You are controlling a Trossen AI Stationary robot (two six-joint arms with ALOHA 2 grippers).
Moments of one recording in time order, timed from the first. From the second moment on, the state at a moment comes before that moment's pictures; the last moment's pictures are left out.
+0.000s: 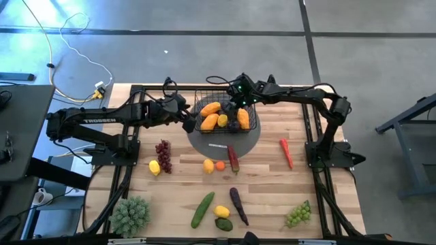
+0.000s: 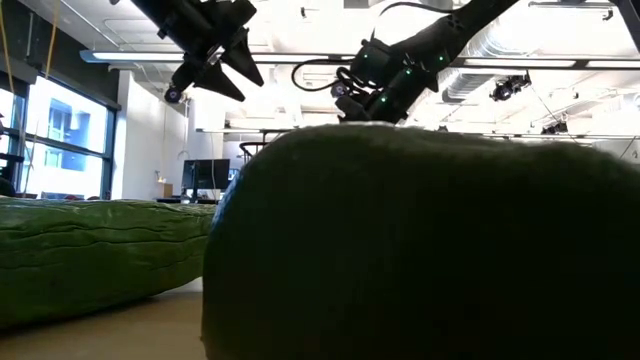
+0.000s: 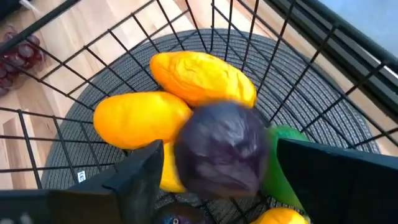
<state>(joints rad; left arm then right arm) 0.31 1.14 0.89 -0.39 -0.37 -0.47 -0.49 1.80 1.28 -0.32 -0.15 0.16</state>
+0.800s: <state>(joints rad) 0.18 1.14 0.89 -0.77 -0.18 -0.70 -0.49 1.80 1.48 -0.55 -0.15 0.18</state>
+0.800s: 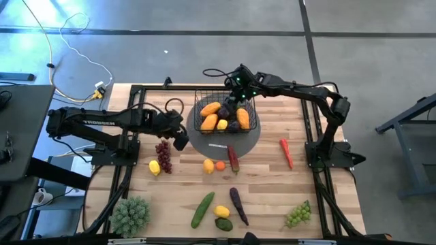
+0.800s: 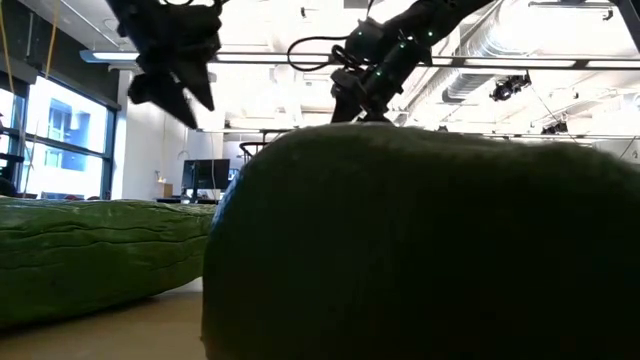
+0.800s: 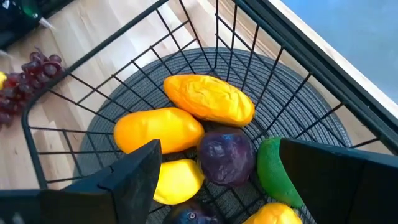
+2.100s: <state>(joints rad) -0.39 1.14 0.89 -1.27 -0.16 -1.77 -0.19 1.80 1.61 -0.77 0.09 0.39</state>
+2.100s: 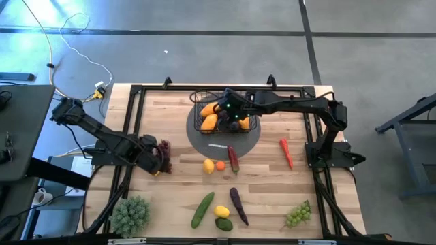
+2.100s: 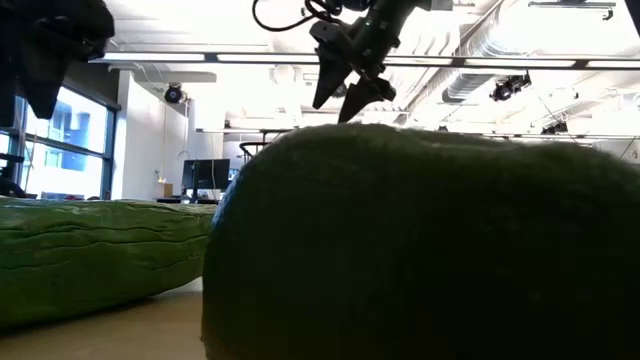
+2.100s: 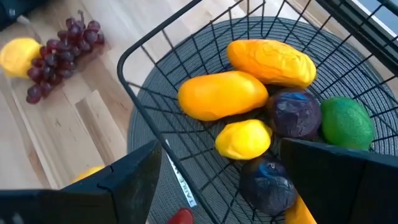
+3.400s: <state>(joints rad) -0.49 1.48 0.89 -1.25 -0.17 -2.33 -0.18 1.80 1.61 -0.90 0.07 0.22</state>
